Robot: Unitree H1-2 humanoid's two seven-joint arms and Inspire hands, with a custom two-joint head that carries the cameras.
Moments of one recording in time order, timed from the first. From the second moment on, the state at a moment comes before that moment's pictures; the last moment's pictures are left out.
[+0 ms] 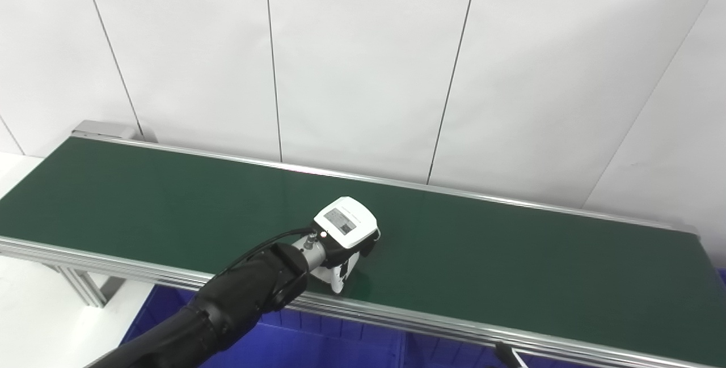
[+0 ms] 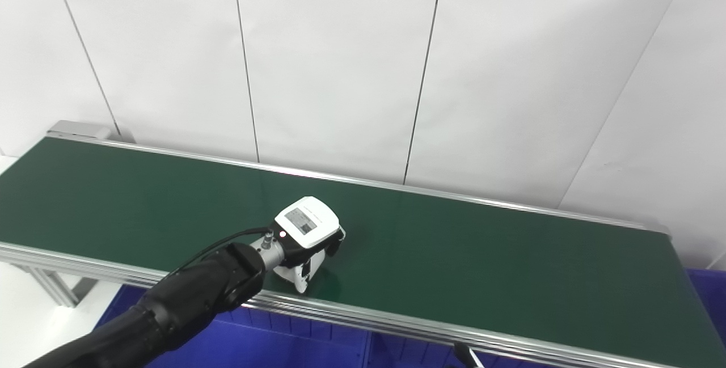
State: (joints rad) left arm -0.65 0.29 -0.75 0.50 1.12 -0.07 -0.05; right arm 0.31 -0.07 0.07 0.02 -0.10 -0.27 -0.01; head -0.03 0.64
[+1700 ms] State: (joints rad) left arm -0.39 0.48 -0.58 -0.13 1.14 -0.20 -0.61; right arm 0.25 -0.18 0.02 0.00 0.02 -0.22 0.11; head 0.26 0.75
